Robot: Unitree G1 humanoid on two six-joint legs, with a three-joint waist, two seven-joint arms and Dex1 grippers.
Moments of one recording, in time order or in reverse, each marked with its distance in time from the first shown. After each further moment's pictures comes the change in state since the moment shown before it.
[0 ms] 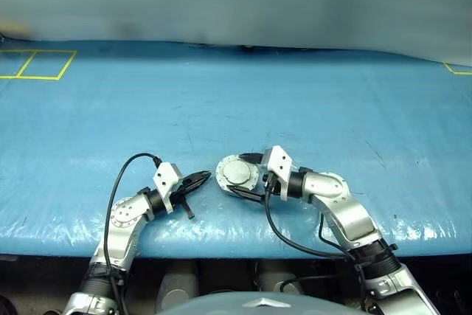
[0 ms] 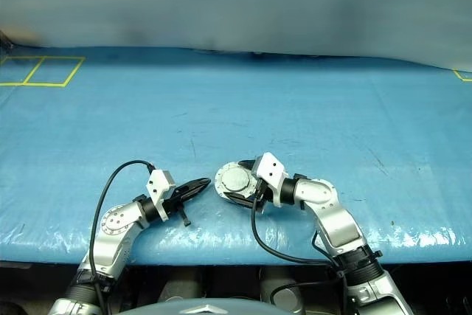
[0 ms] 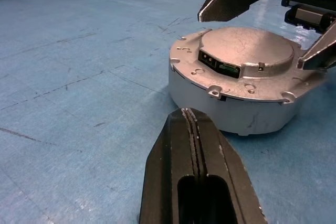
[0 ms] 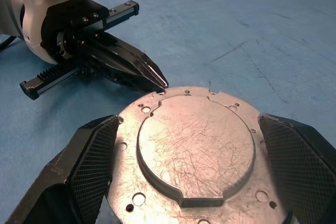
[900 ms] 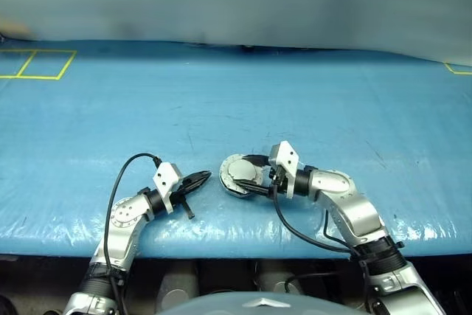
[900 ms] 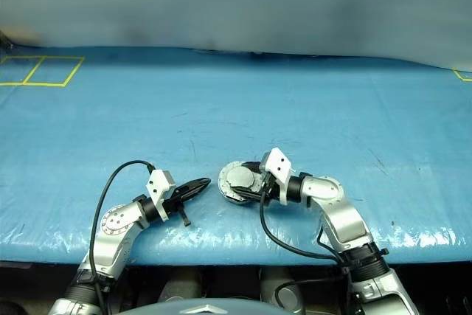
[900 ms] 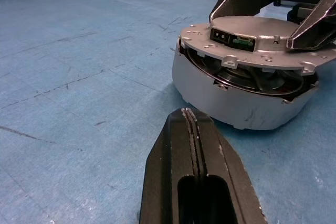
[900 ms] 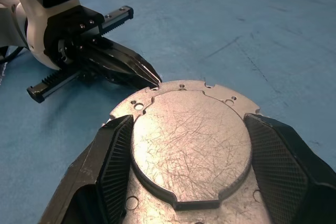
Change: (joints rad) left arm 0.000 -0.001 0.000 0.000 0.001 0.000 0.003; right arm -0.025 -0.041 -0.035 0.008 0.062 0.044 0.037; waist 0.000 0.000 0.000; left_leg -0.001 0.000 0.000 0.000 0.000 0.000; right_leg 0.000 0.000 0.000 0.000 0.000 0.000
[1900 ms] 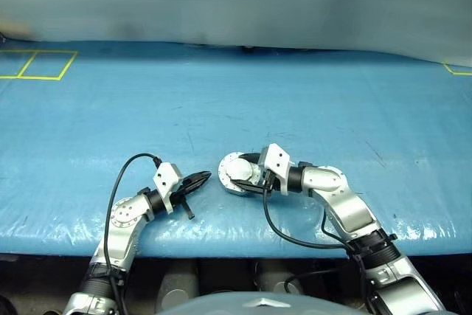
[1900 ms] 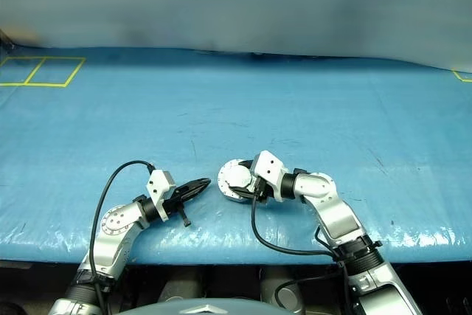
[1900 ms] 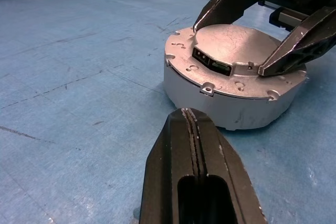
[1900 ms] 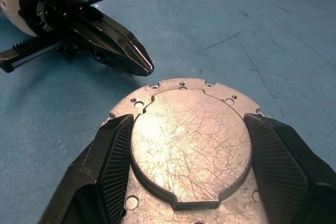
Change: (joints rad) left arm 0.000 -0.008 0.003 0.000 -0.007 0.006 0.008; right arm -0.041 0.004 0.065 0.055 -0.115 -0.079 -0.038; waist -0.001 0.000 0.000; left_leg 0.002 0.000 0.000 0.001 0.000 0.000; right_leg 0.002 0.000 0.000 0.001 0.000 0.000
